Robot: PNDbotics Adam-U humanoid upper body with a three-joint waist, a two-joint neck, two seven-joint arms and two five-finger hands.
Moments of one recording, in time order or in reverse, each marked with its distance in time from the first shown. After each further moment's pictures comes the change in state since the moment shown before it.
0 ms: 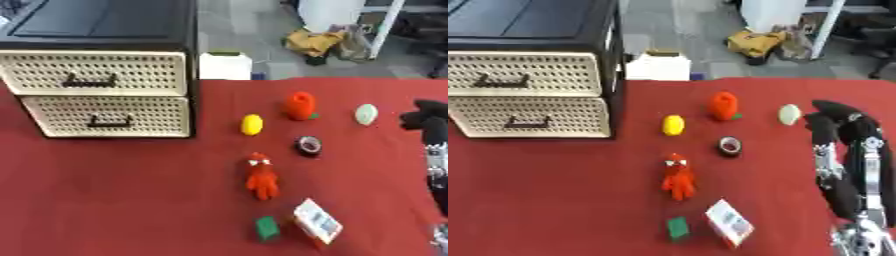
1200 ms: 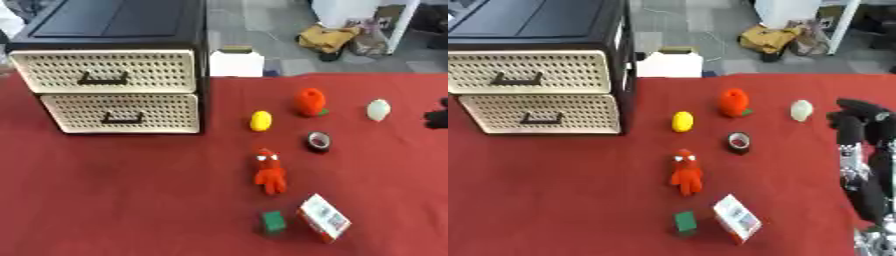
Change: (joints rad) left arm -0.076 0.541 -0.101 0.000 -0.298 0.178 -0.263; right arm 0.018 -0.025 0.000 0.000 0.000 -0.006 -0.003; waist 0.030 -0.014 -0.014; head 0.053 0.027
